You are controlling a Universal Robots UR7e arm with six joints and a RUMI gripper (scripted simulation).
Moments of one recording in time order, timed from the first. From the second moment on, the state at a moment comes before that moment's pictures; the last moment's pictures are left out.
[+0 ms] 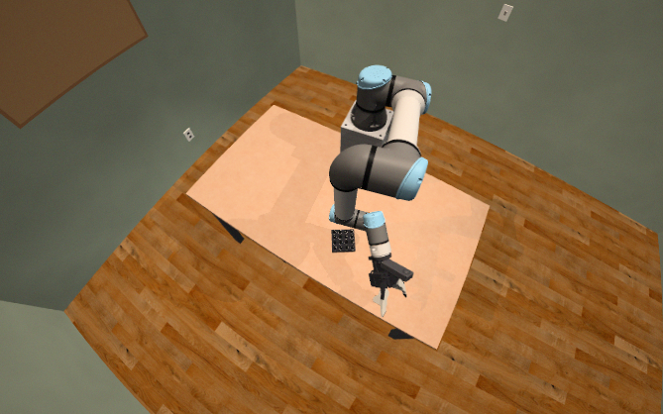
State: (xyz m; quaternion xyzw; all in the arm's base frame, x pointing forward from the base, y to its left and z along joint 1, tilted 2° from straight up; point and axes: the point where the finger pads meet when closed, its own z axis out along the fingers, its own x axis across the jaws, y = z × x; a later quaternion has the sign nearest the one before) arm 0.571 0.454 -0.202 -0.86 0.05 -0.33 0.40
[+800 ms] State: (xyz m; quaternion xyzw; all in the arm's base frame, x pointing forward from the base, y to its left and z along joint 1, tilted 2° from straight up) arm 0.547 0.295 -0.273 -0.91 0.27 -0.20 0.23
